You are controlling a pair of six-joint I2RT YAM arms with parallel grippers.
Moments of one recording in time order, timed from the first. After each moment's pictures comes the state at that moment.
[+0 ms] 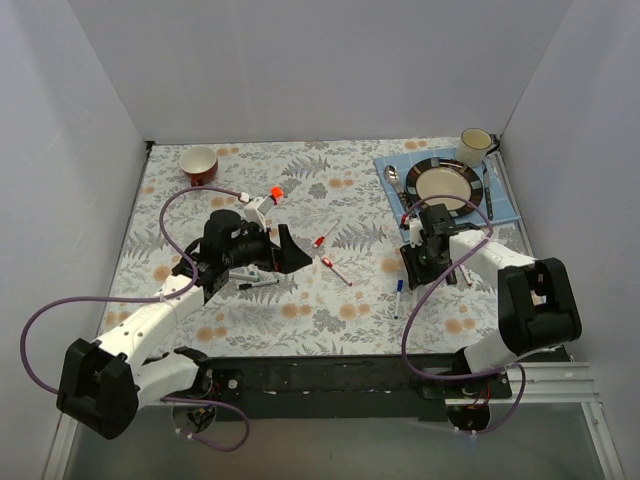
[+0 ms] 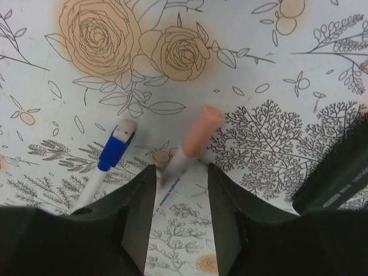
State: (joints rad) left arm -0.45 1.09 0.69 -0.07 0.53 -0.49; right arm 0.26 1.49 0.83 -0.61 -0.14 -0.10
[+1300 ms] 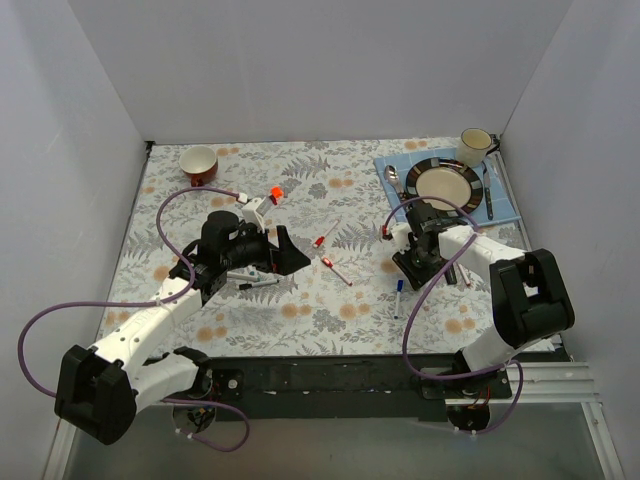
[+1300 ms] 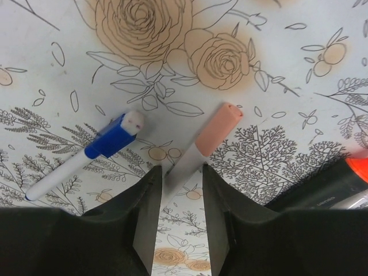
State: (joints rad) left arm -0.45 1.05 0.69 -0.10 0.52 -0.47; right arm 0.35 1.57 0.88 -0.67 -0.07 -0.38
